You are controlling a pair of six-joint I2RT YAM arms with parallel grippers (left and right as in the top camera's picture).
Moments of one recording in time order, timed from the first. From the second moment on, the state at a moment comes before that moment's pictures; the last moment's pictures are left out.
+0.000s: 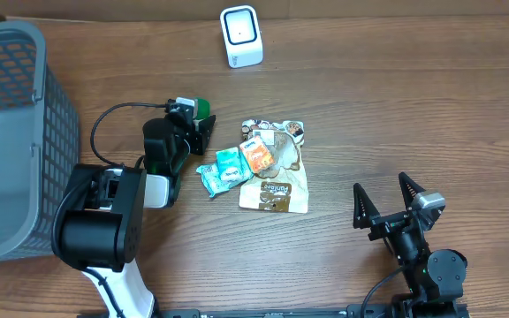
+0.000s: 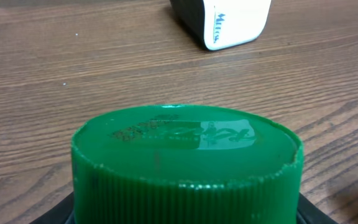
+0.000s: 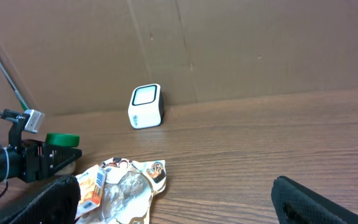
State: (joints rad) left arm -0.12 1.97 0.69 0.83 0.18 0.01; right arm 0.06 0.01 0.02 -0.01 -0.22 0.22
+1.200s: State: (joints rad) left arm -0.12 1.91 0.76 0.54 0.18 0.01; right arm 0.06 0.01 0.02 -0.01 -0.22 0.22
